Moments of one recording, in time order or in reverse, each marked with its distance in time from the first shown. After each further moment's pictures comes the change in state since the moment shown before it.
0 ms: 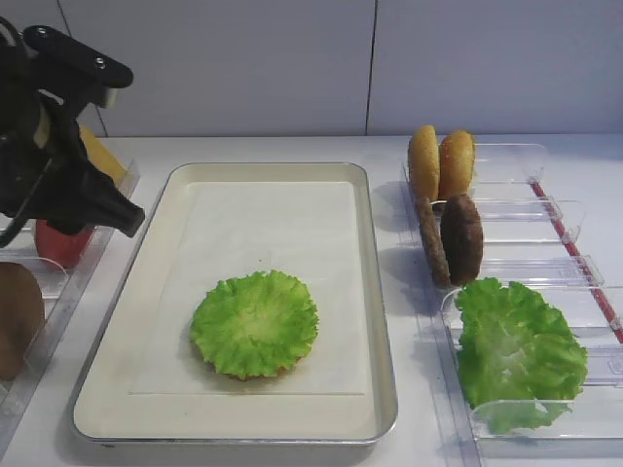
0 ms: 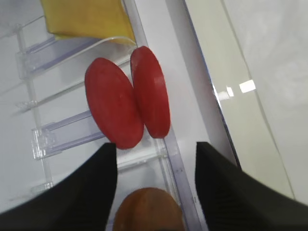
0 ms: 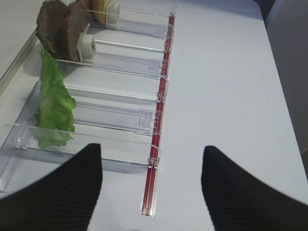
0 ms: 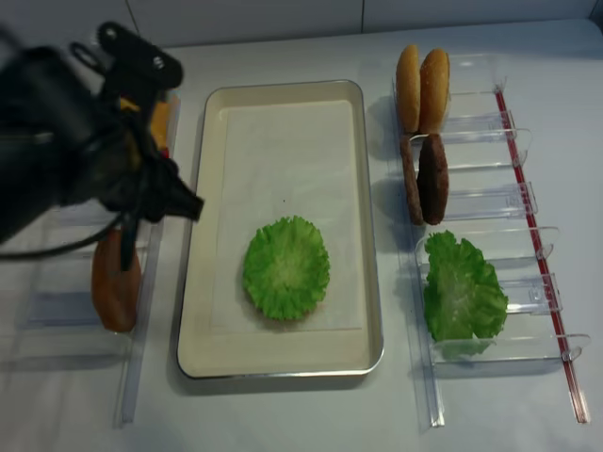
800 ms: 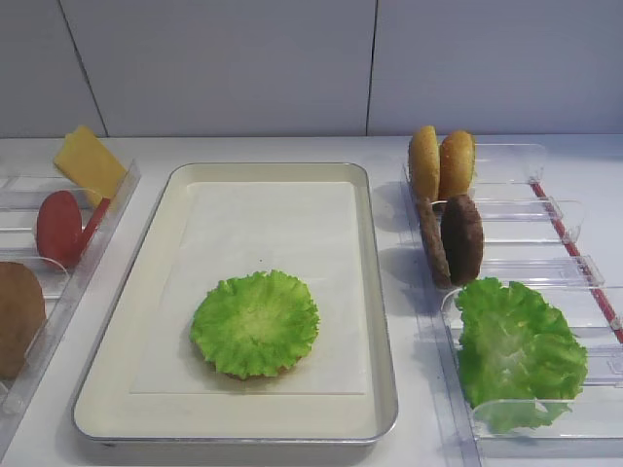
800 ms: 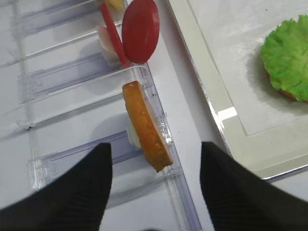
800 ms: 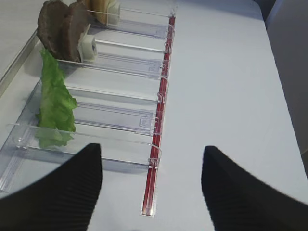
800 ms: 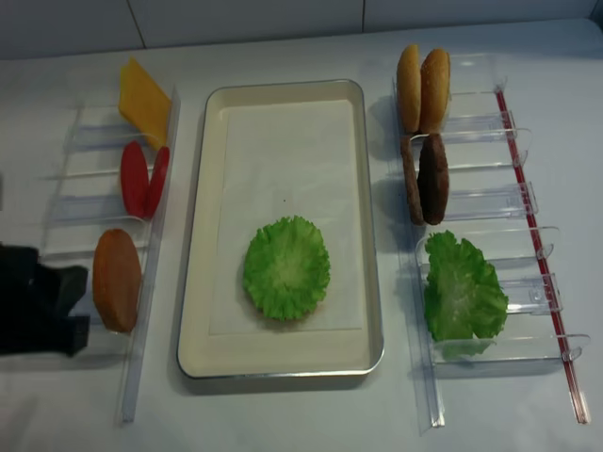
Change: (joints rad) left arm 0.401 -0.697 0.304 -0.615 0.034 0.646; right arm 0.000 0.000 0.000 0.000 0.000 0.000
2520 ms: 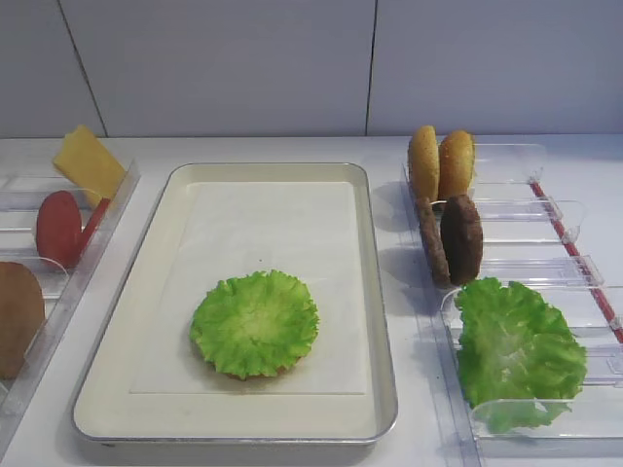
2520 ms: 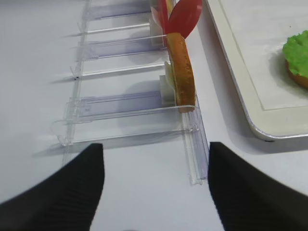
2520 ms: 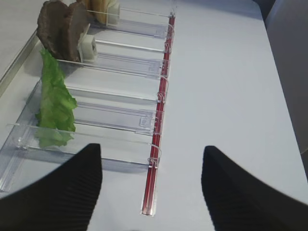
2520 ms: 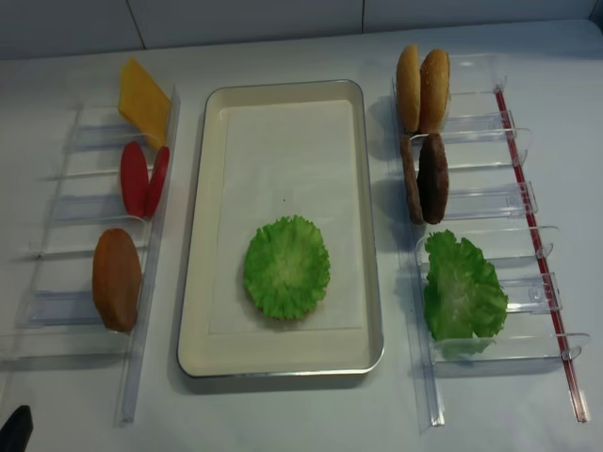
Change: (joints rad) left arm 0.008 -0.735 0.224 0.137 0.238 -0.238; right arm 0.000 0.000 0.000 0.000 0.000 0.000
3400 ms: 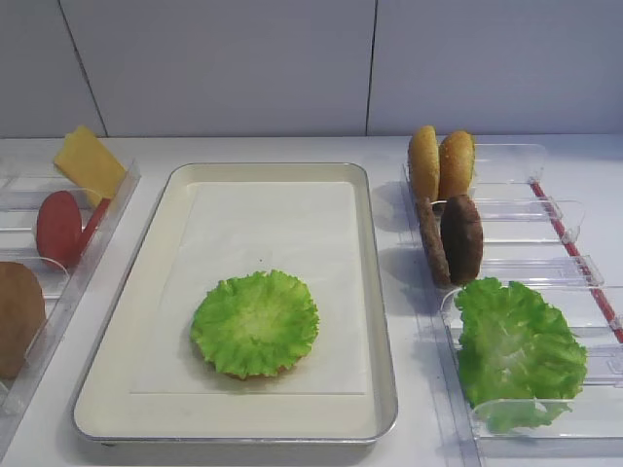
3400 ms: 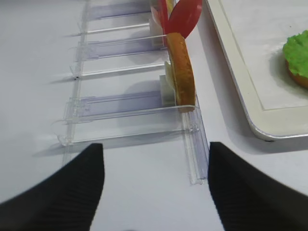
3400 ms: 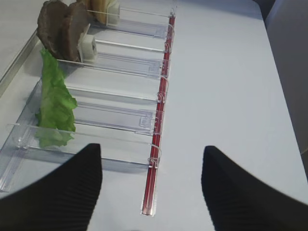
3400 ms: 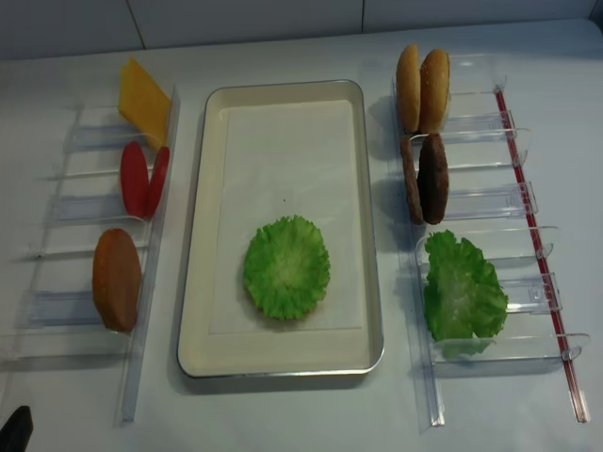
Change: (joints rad) left arm 0.000 0.000 0.000 0.000 0.000 0.000; right arm 0.000 0.000 0.000 0.002 0.000 0.000
